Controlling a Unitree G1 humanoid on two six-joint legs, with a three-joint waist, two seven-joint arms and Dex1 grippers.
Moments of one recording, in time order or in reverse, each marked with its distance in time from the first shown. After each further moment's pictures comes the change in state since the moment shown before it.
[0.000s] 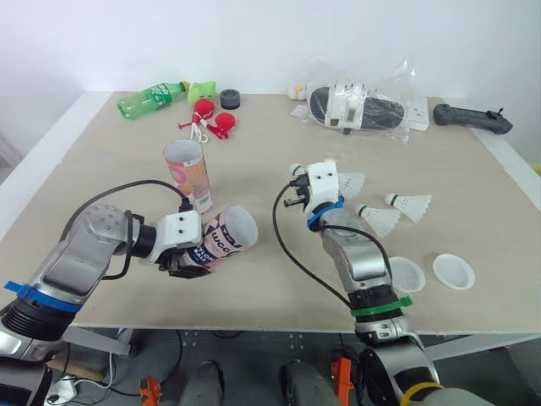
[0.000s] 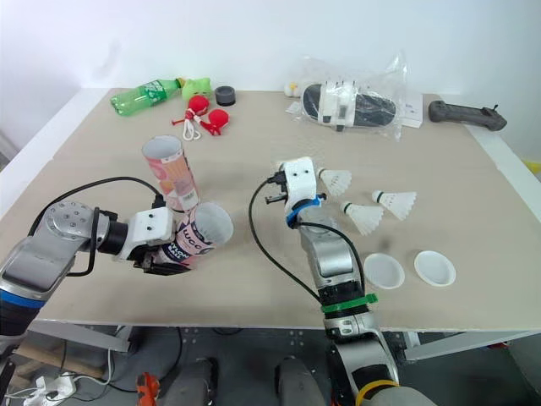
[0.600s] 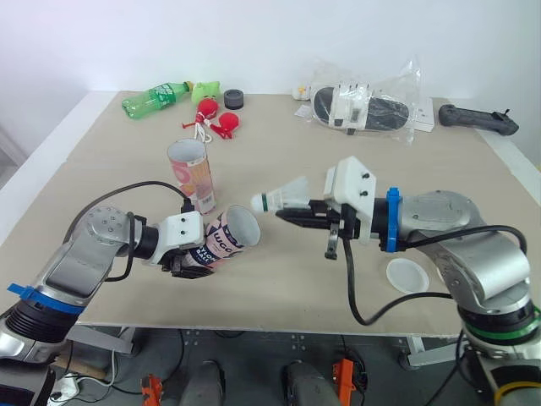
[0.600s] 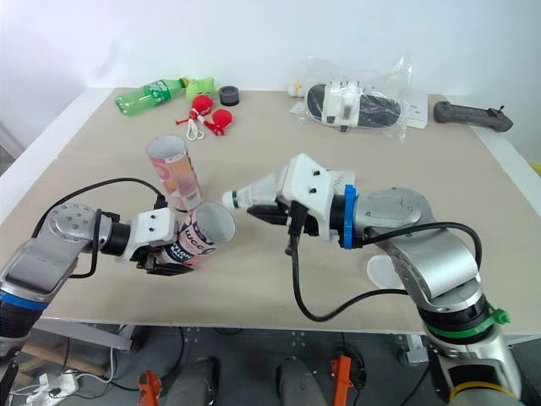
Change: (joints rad) left arm 0.000 -0.023 -0.011 0.002 0.003 -0.007 0.011; right arm -0.022 -0.670 0.083 -0.602 0.402 0.228 0.786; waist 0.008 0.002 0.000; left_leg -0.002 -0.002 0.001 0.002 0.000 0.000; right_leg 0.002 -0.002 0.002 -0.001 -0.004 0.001
